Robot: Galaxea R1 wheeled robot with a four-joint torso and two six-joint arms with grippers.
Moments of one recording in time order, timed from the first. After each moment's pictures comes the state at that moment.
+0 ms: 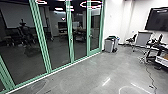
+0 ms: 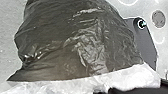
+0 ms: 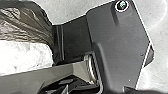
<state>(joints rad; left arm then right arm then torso) 1.39 3.02 -2.76 -0.25 0.12 0.21 -1.55 3.07 -2.71 -0.21 0.06 0.24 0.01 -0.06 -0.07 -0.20</state>
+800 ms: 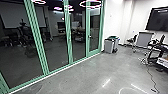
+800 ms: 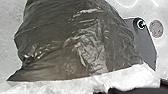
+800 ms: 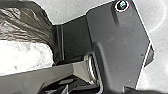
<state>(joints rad) 1.39 3.02 -2.76 -0.25 0.12 0.21 -1.55 3.07 -2.71 -0.21 0.06 0.24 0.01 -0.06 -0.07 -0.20</state>
